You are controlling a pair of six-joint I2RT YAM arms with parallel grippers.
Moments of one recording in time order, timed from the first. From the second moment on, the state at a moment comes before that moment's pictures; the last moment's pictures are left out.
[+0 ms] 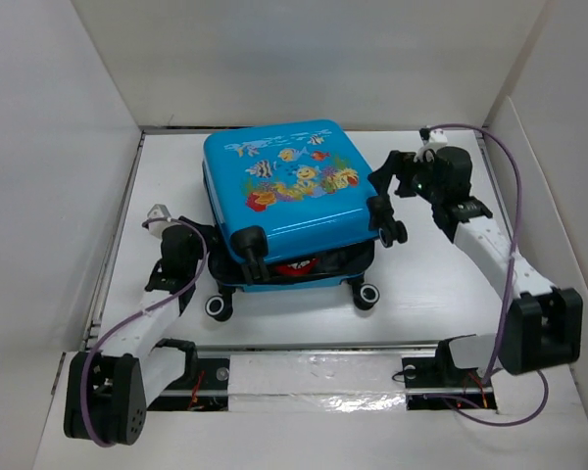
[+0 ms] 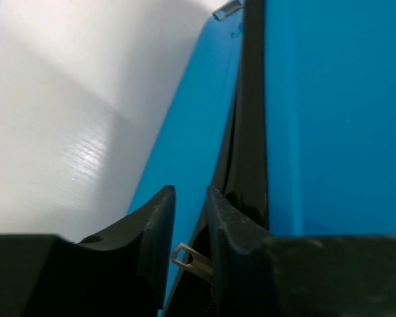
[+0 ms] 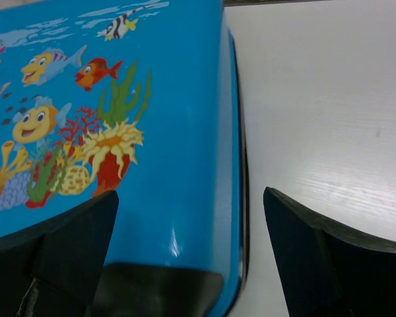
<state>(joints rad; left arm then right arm) -0.12 0.99 0.37 0.19 -0.16 -0.87 0.18 1.30 1.01 -0.01 -0.27 0.29</state>
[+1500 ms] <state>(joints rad) -1.11 0.59 0.26 0.15 -0.71 -0.82 0.20 0.97 0.77 0.01 0.03 0.38</state>
